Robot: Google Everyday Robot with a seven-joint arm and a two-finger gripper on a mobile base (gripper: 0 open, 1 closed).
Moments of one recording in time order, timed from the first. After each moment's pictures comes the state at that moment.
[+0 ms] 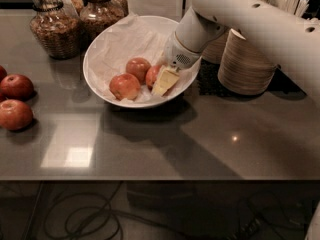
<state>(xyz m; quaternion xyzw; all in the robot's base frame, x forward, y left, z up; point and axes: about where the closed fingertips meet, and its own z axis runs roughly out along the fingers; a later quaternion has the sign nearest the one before) 0.626 -0.015 0.858 -0.66 0.71 0.10 0.24</state>
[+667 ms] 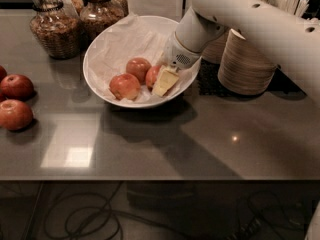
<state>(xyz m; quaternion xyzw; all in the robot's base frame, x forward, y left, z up) 0.626 -0.015 0.858 -0.66 0.71 0.10 0.24</state>
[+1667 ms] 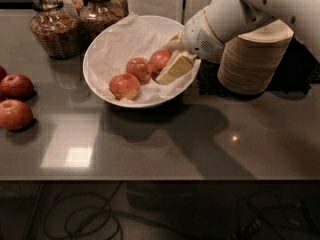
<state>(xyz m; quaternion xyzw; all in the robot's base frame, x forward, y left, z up) 0.595 -0.025 0.921 -0.65 0.65 0.19 0.34</state>
